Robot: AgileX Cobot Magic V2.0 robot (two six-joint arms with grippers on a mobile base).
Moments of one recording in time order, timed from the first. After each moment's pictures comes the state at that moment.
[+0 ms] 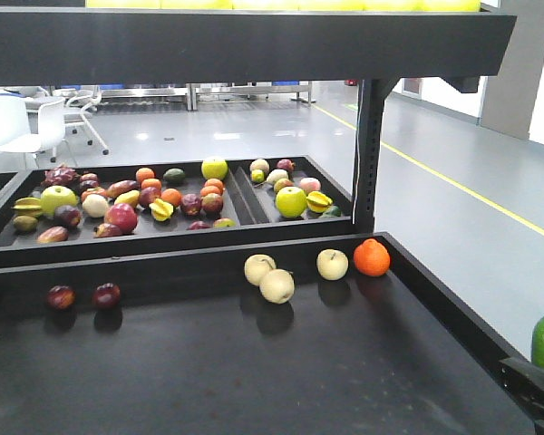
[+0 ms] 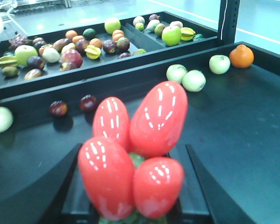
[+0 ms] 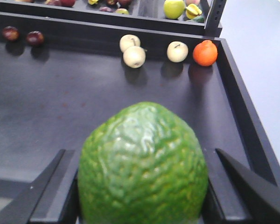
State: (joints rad) left arm -0.02 0.70 -0.58 -0.53 0.20 0.58; right arm 0.28 0.82 -0.86 -0.11 0.54 0.05
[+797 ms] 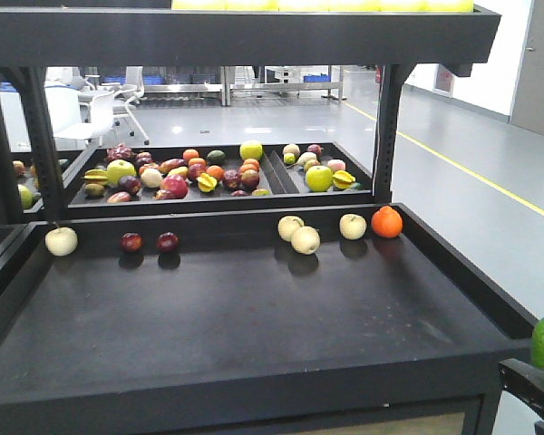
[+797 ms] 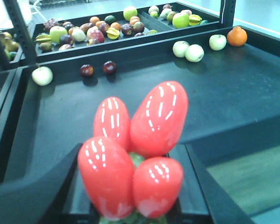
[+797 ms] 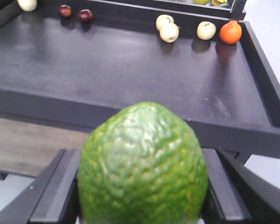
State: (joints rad) left arm -0.02 0.70 -0.58 -0.53 0.20 0.58; right arm 0.28 0.82 -0.86 -0.11 0.54 0.05
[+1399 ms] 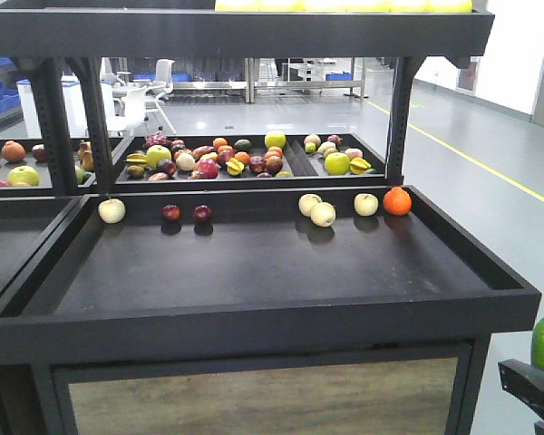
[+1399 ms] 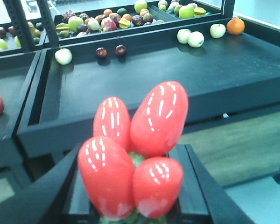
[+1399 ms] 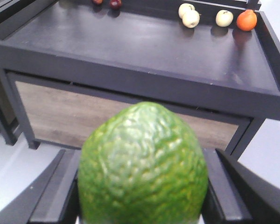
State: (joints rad) left arm -0.02 0.70 -0.58 -0.53 0.20 0.58; right arm 0.28 0.82 -0.86 -0.11 0.54 0.05
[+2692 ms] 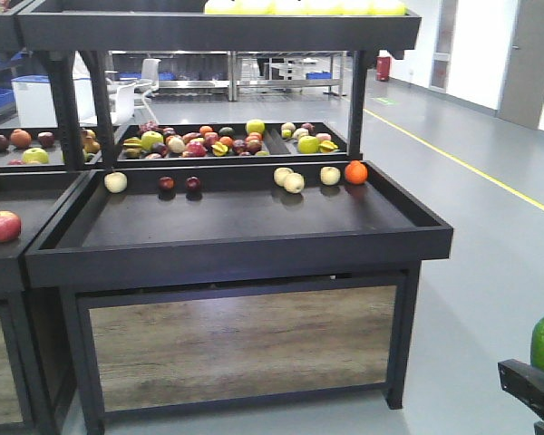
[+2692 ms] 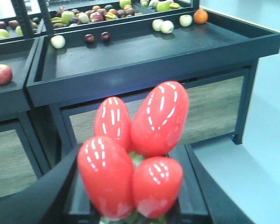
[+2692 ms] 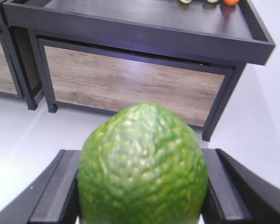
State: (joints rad) left arm -0.02 0.70 -0.58 -0.53 0.20 0.58; right arm 0.28 0.82 -0.86 -0.11 0.54 0.05
